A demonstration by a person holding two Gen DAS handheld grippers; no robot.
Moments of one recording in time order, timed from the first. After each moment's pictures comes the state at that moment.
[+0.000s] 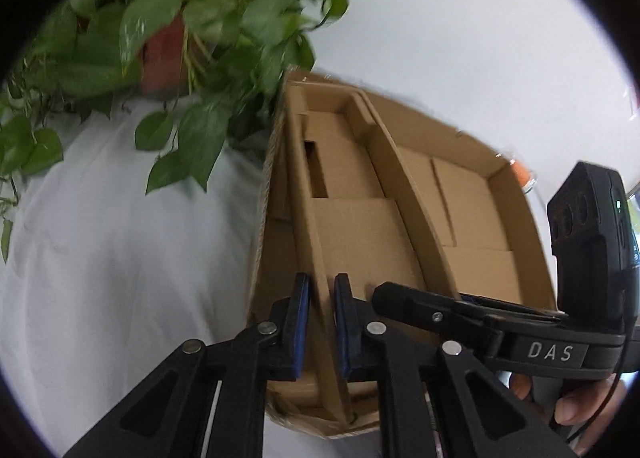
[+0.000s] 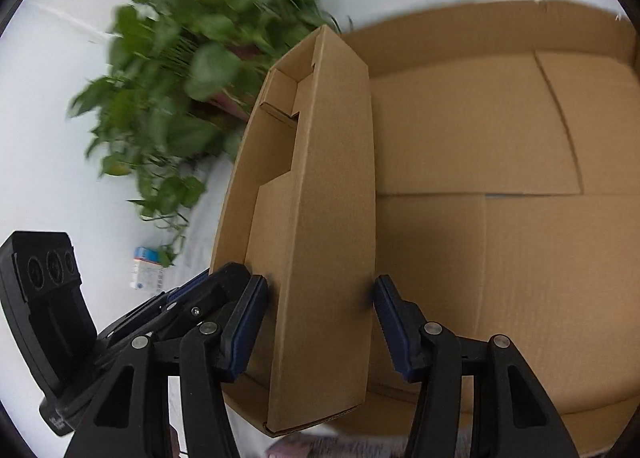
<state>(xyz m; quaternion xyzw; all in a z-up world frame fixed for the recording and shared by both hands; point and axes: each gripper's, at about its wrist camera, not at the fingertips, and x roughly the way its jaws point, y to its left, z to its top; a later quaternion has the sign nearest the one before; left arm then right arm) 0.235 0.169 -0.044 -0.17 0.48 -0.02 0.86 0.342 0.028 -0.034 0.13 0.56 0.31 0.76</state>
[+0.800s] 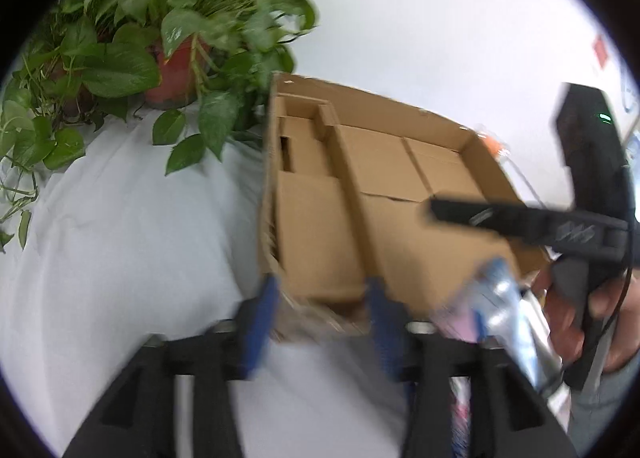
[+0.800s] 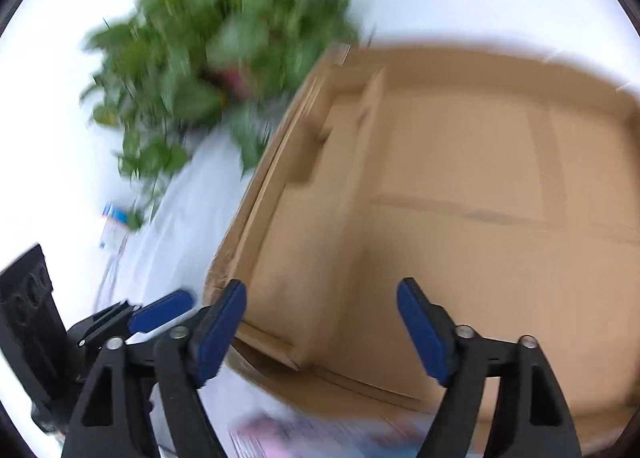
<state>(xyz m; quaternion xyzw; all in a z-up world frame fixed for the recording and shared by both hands) 0.129 0.159 -0.029 -0.13 0.43 -0.06 0.89 0.302 0.042 -0.043 0.01 0.51 0.31 0.80</state>
